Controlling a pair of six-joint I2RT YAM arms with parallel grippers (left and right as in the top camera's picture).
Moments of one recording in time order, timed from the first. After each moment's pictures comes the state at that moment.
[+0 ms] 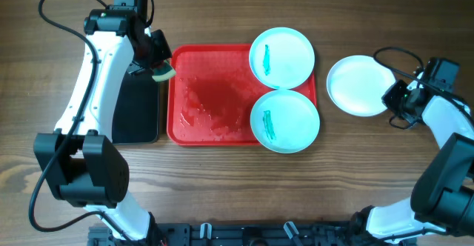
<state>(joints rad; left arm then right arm) -0.07 1.85 1.67 -1.12 0.03 -0.43 -0.42 1.70 0.94 -0.41 -0.12 0.31</state>
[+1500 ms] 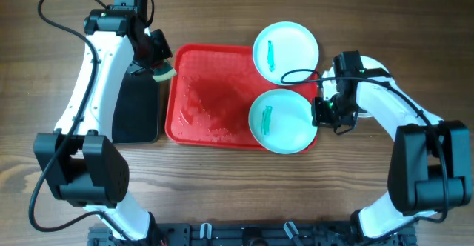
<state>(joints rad) -0.07 1.85 1.67 -1.12 0.03 -0.46 0.09 1.77 1.03 -0.84 -0.26 0.11</state>
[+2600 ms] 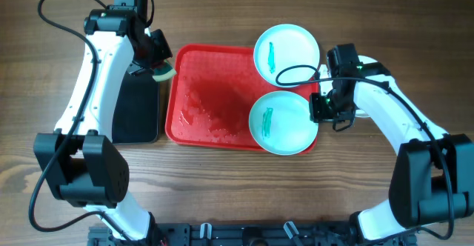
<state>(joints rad) -0.07 1.85 1.67 -1.12 0.03 -0.46 0.15 1.71 1.08 -0.90 -0.17 0.12</state>
